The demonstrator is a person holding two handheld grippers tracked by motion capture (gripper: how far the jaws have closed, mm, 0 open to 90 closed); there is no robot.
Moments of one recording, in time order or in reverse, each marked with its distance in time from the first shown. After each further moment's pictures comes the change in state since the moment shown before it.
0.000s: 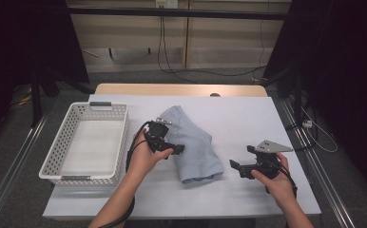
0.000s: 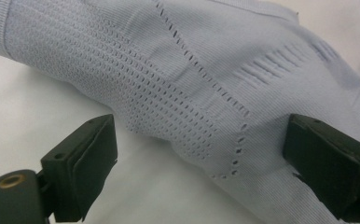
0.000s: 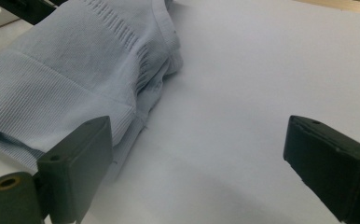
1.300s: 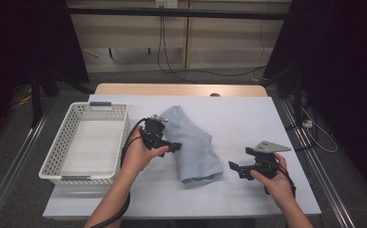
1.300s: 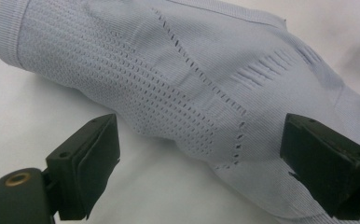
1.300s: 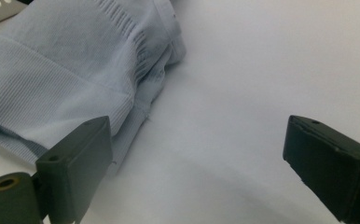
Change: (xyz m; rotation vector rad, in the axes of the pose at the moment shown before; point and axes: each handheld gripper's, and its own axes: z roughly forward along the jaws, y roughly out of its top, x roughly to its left) left arm 0.009 0.005 -0.013 -0.006 -0.043 0.022; right arm -0.001 -0.003 0.005 0.024 0.021 0.026
